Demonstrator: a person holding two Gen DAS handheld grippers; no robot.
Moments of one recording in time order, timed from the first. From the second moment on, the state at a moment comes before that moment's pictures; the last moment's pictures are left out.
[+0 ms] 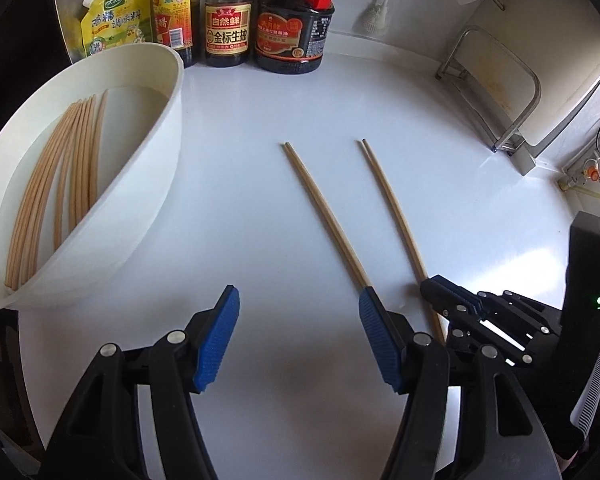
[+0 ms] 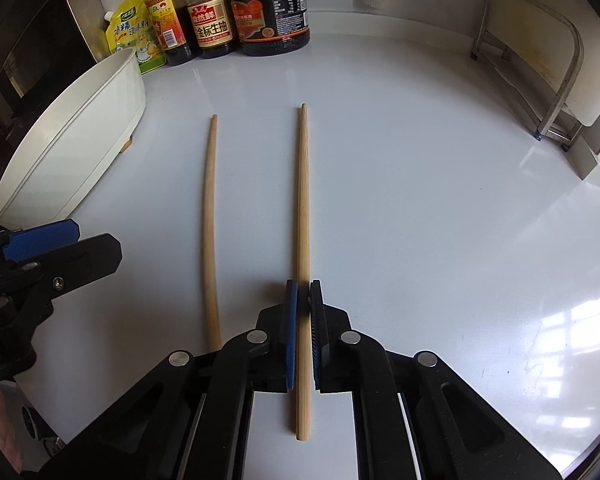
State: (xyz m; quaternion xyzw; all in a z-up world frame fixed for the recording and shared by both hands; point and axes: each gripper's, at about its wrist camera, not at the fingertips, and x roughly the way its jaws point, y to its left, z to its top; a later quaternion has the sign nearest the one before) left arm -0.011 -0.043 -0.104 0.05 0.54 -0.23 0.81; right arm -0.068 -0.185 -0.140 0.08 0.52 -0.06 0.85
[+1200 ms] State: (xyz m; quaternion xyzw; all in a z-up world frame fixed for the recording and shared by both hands) left arm -0.007 -0.106 -0.137 0.10 0.52 -0.19 0.83; right arm -0.063 -0.222 -0.141 0.03 0.50 -0.06 0.86
